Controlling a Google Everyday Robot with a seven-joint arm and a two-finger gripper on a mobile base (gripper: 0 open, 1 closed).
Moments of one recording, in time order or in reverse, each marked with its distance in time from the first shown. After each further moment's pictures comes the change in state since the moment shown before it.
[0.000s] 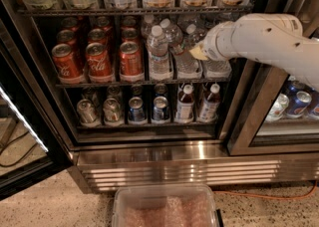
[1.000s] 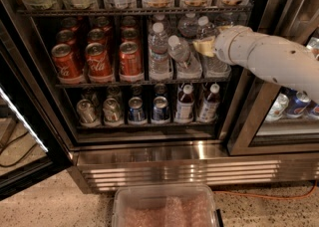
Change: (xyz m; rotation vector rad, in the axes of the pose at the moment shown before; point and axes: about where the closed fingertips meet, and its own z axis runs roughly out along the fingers) arm -0.012 -0.027 -0.024 0.141 -0.258 0.201
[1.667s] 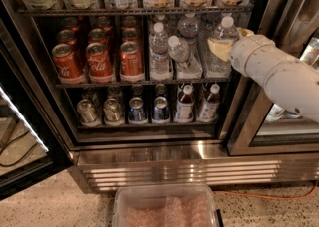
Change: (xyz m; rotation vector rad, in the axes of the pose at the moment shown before) arm 0.004 -0.026 -0.057 0.136 -0.134 0.082
